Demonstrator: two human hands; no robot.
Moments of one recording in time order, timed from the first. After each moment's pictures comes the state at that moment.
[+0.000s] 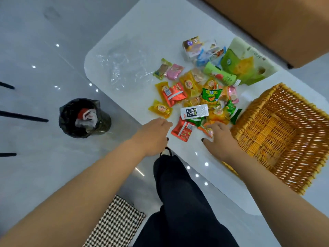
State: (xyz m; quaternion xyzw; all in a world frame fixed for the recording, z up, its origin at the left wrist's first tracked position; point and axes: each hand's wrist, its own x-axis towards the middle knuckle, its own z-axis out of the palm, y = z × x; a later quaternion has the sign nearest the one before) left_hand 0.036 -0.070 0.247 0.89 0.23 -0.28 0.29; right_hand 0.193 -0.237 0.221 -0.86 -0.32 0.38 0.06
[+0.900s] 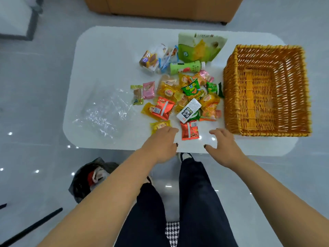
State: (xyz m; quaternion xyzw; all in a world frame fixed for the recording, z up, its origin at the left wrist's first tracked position) left_hand 0.064 0.026 0.253 0.89 -0.01 -0.37 0.26; right_hand 0.089 -0.193 0.236 -0.92 -0.01 0.34 0.21
